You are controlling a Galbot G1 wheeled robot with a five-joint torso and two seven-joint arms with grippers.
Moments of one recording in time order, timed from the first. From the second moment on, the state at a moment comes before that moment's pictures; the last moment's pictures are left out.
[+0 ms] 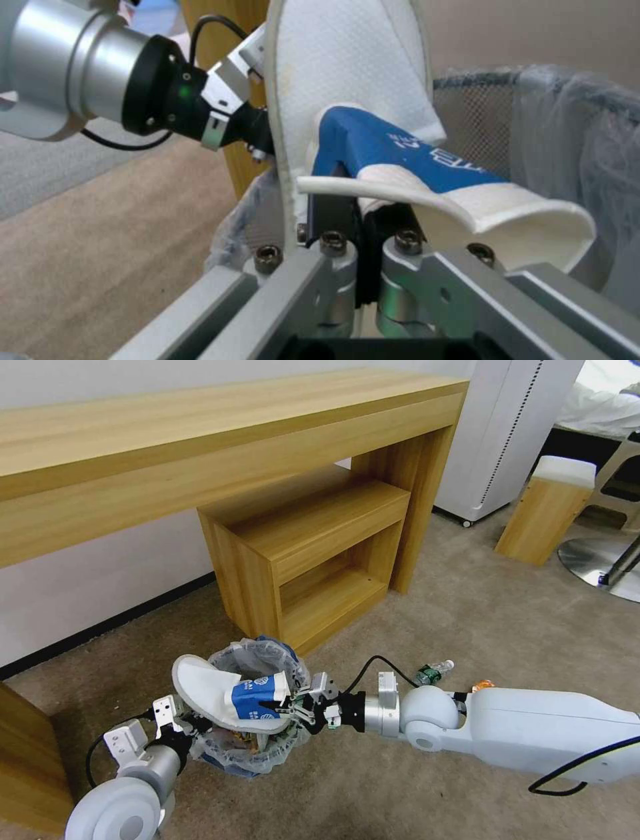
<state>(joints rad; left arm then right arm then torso) 1.61 -1.08 -0.56 -2.27 -1.03 0.45 -0.49 0.07 0.76 -1.30 1.88 1.11 0.27 -0.21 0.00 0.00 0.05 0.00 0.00</state>
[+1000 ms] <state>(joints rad) 1.61 -1.08 -0.56 -2.28 -1.02 0.44 -0.48 0.08 0.79 -1.31 1.82 1.05 0.21 -0.09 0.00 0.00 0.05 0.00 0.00</state>
